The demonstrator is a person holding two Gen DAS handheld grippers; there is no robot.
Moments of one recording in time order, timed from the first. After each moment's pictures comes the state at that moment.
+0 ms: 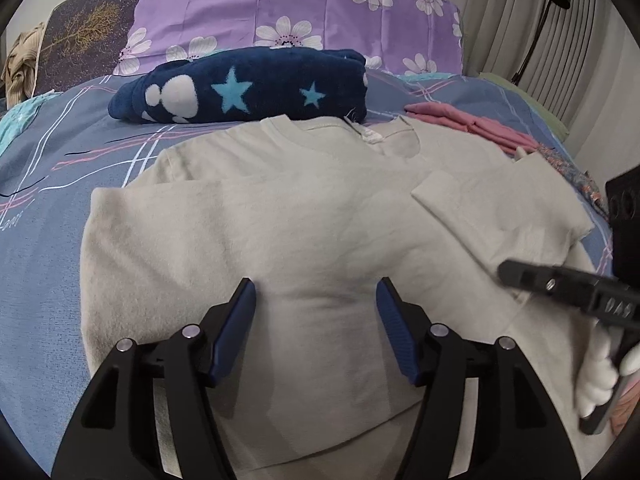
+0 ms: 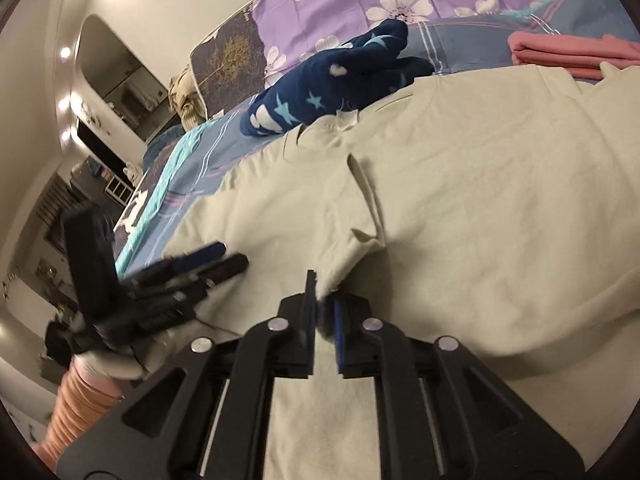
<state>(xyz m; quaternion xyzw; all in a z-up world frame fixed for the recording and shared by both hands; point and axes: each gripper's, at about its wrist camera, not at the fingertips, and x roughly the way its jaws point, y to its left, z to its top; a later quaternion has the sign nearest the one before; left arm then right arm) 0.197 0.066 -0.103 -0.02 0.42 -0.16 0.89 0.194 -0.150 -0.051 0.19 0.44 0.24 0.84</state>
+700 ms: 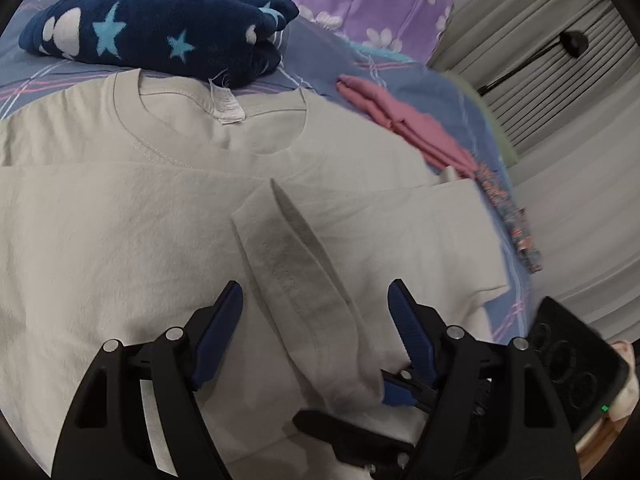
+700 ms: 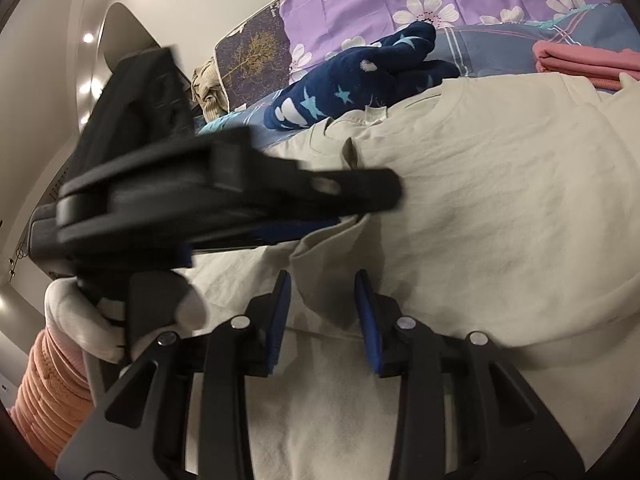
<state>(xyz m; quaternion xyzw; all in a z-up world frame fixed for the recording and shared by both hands) 0.245 -0.038 -0.100 -0.15 0.52 -0.24 0.81 0.188 -0.160 -0.046 0.18 0.43 0.28 0.84</state>
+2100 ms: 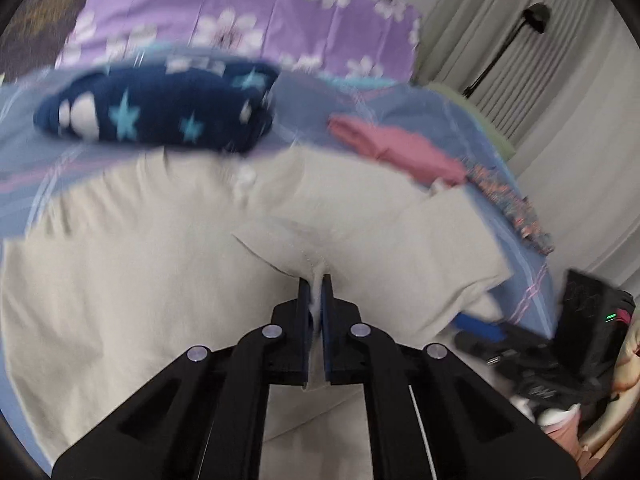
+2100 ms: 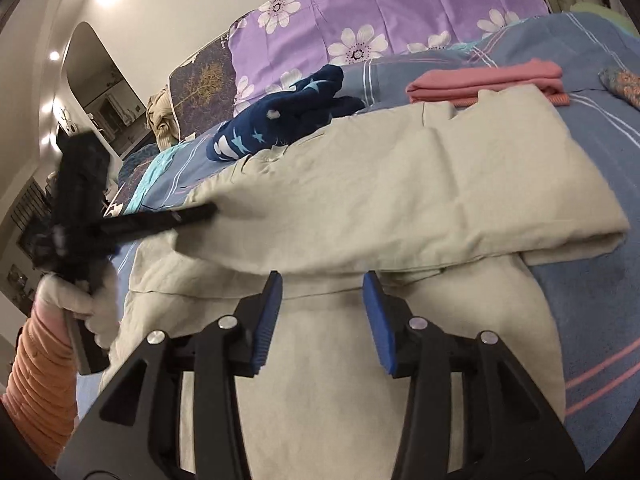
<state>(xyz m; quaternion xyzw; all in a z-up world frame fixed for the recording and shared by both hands) 0.216 -0.005 -0.043 -0.08 0.43 -0.26 0.86 0.155 -0.256 -0.029 0.18 0.41 0.19 0.87</state>
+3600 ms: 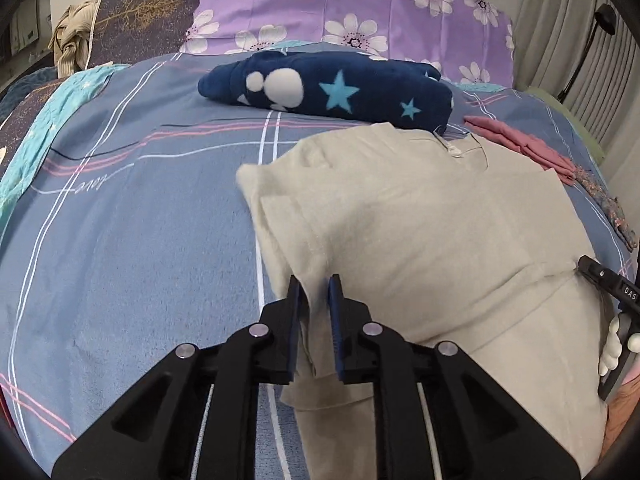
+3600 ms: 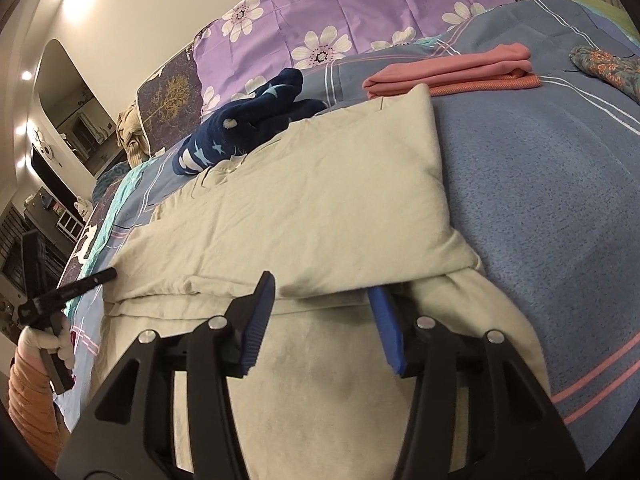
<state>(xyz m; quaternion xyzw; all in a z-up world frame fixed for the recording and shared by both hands) 0.179 0.146 -0.078 -0.03 0.45 -0.07 0.89 0.167 -0.263 -0.044 0.19 0.41 0.12 0.88</state>
